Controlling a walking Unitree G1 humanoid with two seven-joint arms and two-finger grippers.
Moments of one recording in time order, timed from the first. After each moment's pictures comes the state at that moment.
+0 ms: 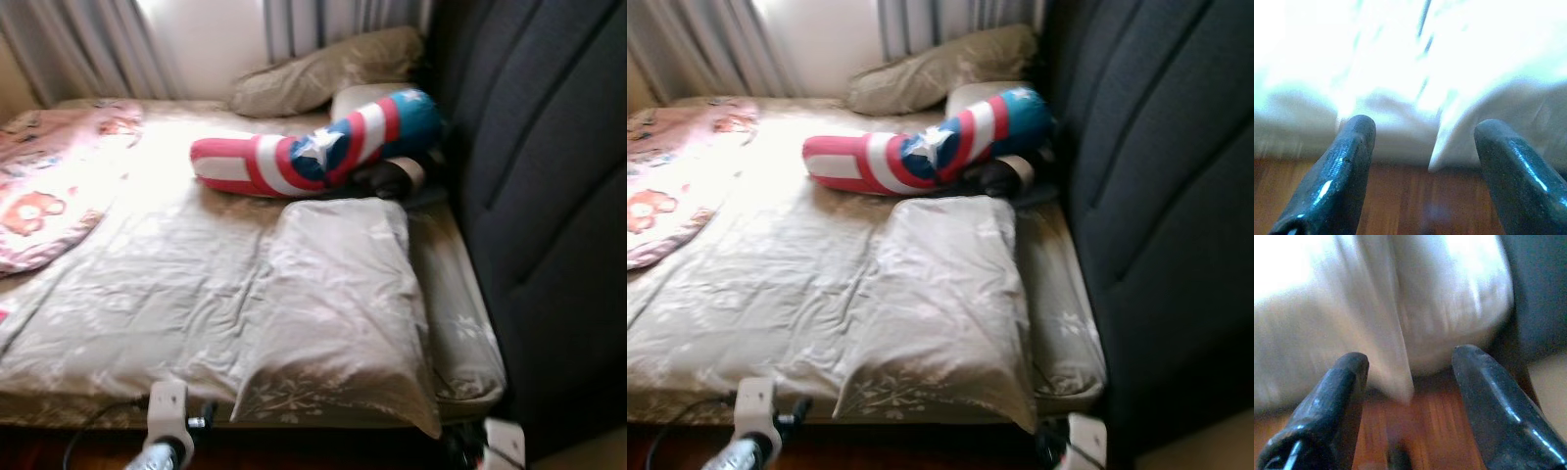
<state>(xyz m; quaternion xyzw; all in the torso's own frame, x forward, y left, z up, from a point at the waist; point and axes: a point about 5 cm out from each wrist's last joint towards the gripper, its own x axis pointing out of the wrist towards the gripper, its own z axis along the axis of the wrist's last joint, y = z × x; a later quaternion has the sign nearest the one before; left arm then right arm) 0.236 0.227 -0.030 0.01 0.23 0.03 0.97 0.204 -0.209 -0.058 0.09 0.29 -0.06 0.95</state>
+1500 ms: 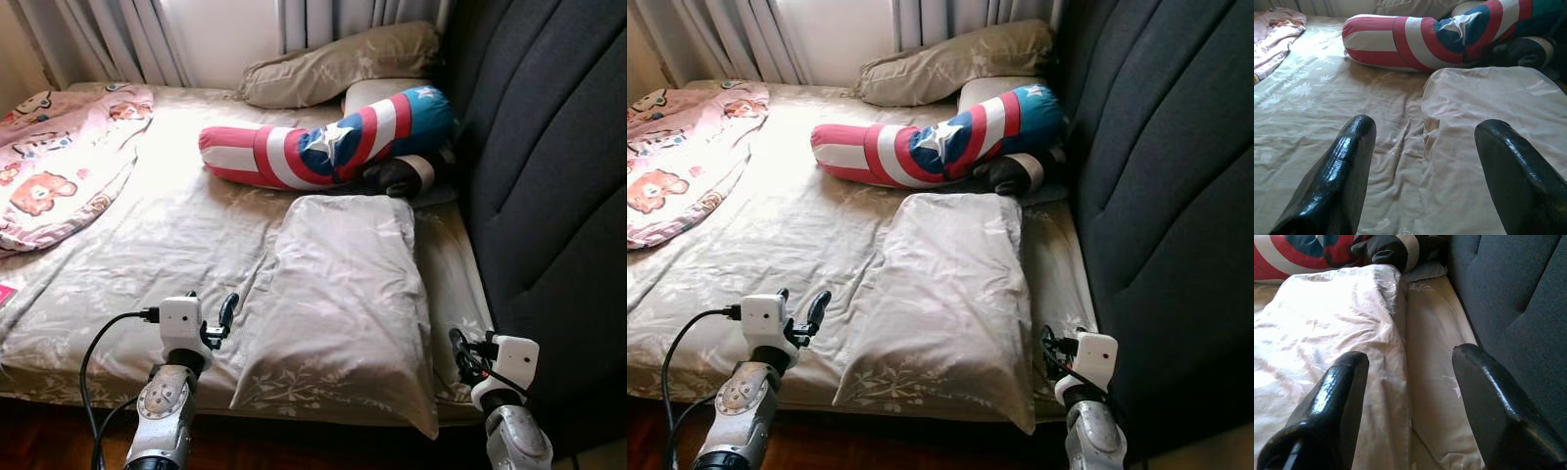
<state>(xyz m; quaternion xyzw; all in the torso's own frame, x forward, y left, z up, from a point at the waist) 0.290 0.201 0.056 0.00 0.00 -0.02 1.00 0.256 -0.222 0.002 0.05 0.10 -0.05 0.99</state>
